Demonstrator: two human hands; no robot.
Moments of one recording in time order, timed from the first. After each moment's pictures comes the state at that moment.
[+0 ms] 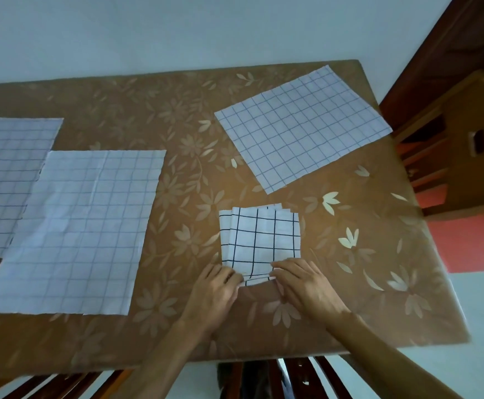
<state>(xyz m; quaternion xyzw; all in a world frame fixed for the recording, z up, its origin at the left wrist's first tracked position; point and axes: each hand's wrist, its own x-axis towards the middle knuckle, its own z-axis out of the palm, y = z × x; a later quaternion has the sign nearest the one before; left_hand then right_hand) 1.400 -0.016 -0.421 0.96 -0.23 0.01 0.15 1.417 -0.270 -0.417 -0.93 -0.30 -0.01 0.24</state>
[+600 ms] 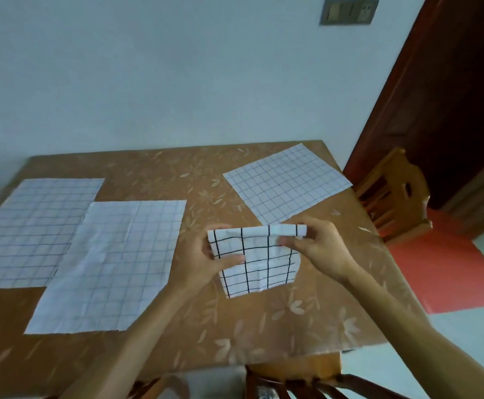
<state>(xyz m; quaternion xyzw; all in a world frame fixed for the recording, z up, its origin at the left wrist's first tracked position) 1.398 0.041 -0.223 0.81 -0.05 -0.01 0.59 1.407 -0.223 -0.189 -0.84 -0.08 0.01 0.53</state>
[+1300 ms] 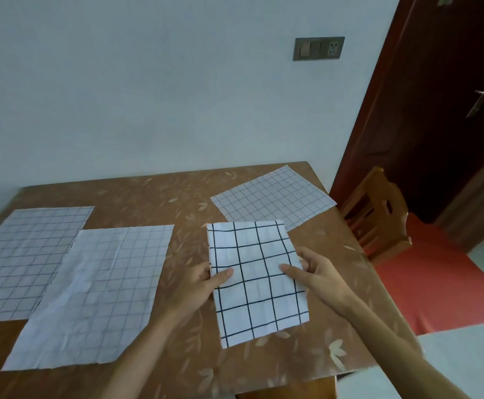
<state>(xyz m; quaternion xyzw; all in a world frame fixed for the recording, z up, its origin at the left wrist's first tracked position) 1.394 -0.004 -0.207 0.76 0.00 -0.11 0.63 1.384 -0.270 -0.189 -0.74 -0.01 0.12 0.66</state>
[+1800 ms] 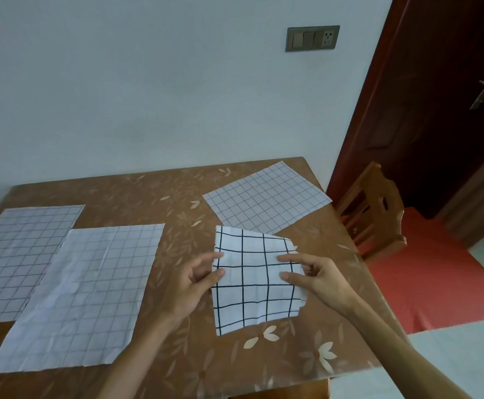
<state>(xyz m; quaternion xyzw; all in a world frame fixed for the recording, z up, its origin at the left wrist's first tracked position) 1.405 -0.030 -0.221 0.78 -0.03 -0.05 0.63 1.402 -0.319 -0.214 -0.79 -0.03 0.09 0.61</state>
